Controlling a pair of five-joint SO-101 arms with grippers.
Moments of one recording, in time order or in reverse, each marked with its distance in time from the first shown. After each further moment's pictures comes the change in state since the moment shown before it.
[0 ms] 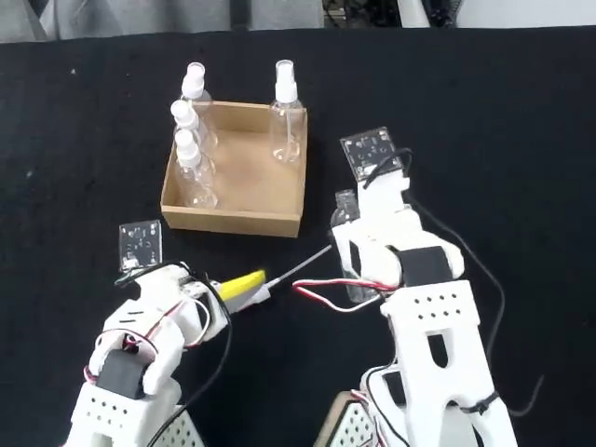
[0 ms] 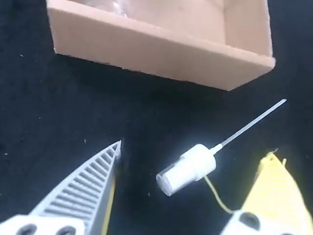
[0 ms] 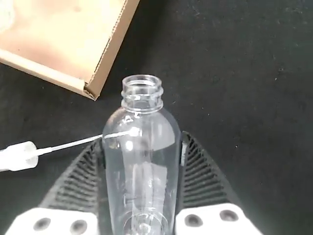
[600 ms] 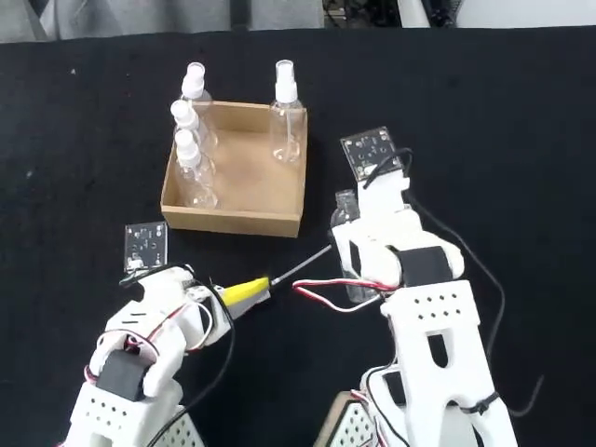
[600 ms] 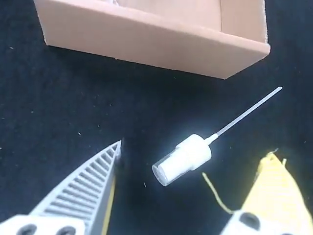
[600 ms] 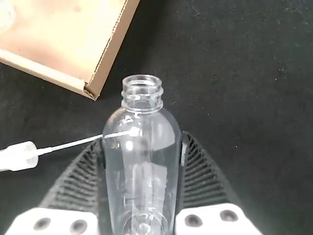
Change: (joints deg) left arm 2.0 0.1 -1.1 2.1 -0.1; right arm 0.0 0.0 0.0 0.0 -0.1
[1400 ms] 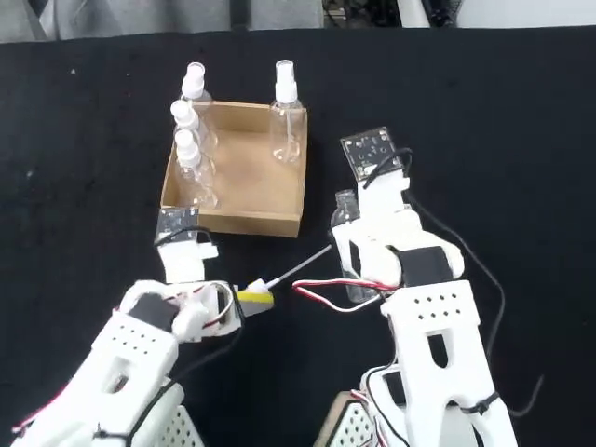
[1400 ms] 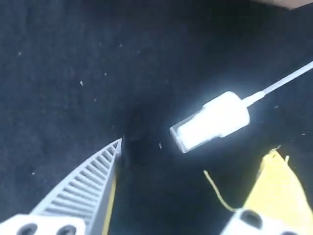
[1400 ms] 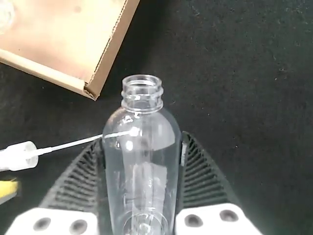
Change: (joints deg) left arm 2.7 49.1 -14.6 -10.1 2.5; right arm 0.0 0.0 0.0 0.0 0.0
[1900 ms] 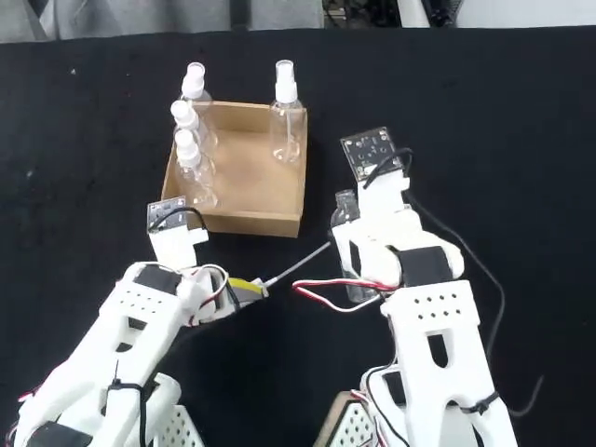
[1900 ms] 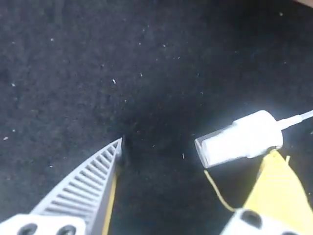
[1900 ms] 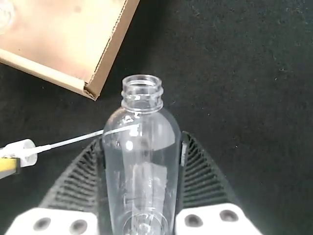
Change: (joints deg) left arm -5.4 16.6 -7.3 -0.5 2.1; right arm 0.0 0.0 0.0 0.0 0.0
